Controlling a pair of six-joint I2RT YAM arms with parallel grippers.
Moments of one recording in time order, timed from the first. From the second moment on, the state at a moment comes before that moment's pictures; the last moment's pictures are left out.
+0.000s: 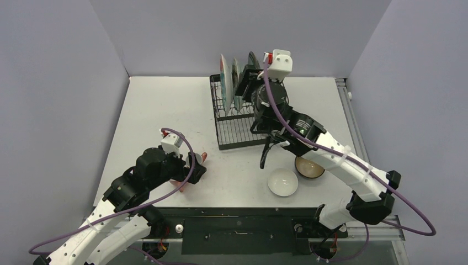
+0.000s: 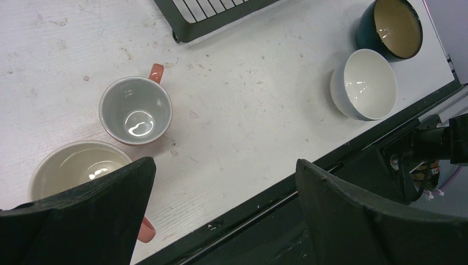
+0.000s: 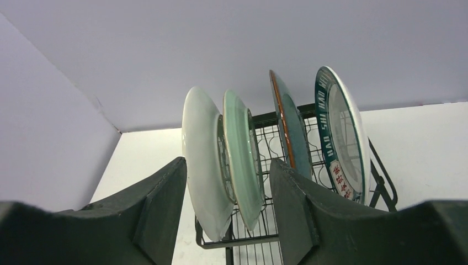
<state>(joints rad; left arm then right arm) -0.68 0.58 0.75 -0.68 -0.02 -0.44 1.02 1.48 1.76 -0.29 0.92 0.25</state>
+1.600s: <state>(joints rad) -0.68 0.82 0.86 -1.03 -0.24 -0.76 1.01 0.84 1.11 -0.66 0.75 0.47</state>
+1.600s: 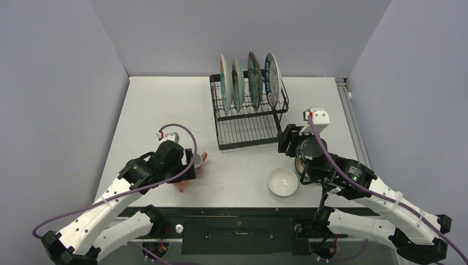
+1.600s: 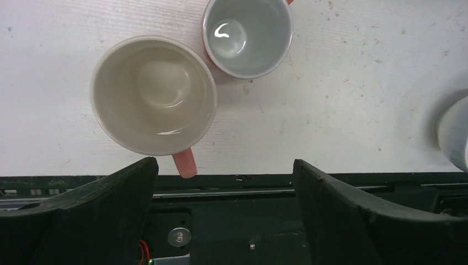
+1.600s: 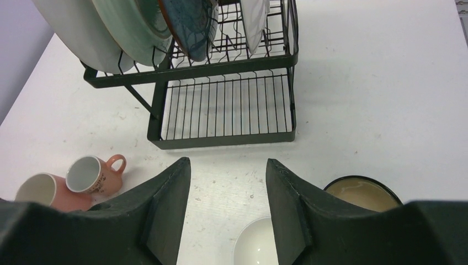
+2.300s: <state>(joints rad) -0.68 1.11 0.86 -0.98 -0.29 -0.72 1.00 0.77 1.05 -0.67 0.71 0.48</state>
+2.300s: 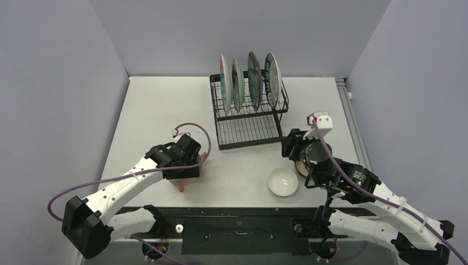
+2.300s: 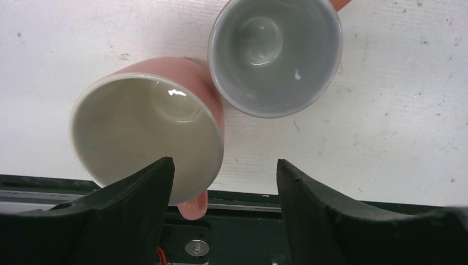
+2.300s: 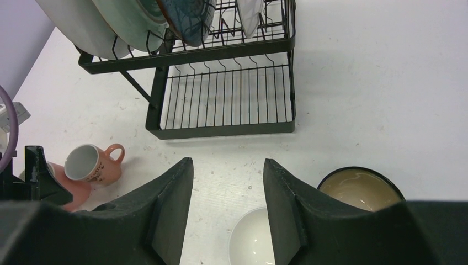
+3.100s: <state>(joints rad) -0.66 1.23 0.85 -0.92 -0.30 -0.66 0.99 0.77 1.02 -0.67 0.68 0.50</state>
